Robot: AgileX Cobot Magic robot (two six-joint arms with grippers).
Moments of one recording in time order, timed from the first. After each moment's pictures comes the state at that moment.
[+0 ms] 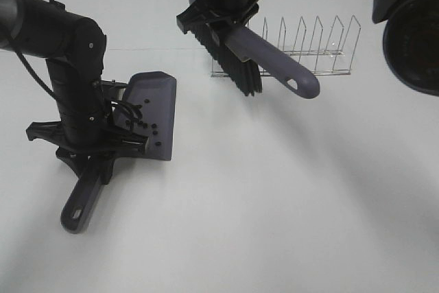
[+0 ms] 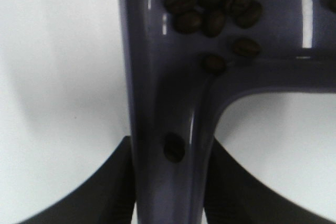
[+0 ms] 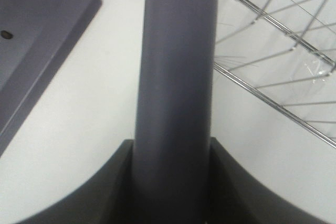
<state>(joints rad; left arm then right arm) -0.44 2.16 -1.34 0.00 0.97 -0.34 0.54 2.43 -2.38 -0.26 1.23 0.02</state>
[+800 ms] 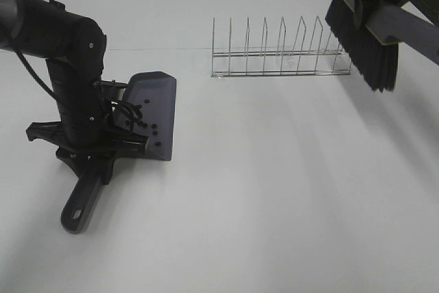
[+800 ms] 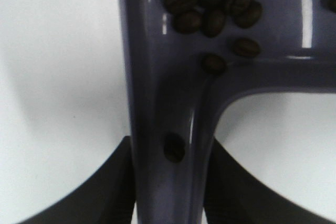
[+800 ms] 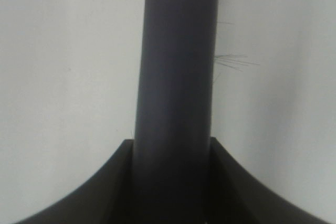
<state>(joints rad) -0.44 2.16 -1.34 0.00 0.97 -0.34 0.12 2.11 -1.93 -0.16 1.23 0.03</state>
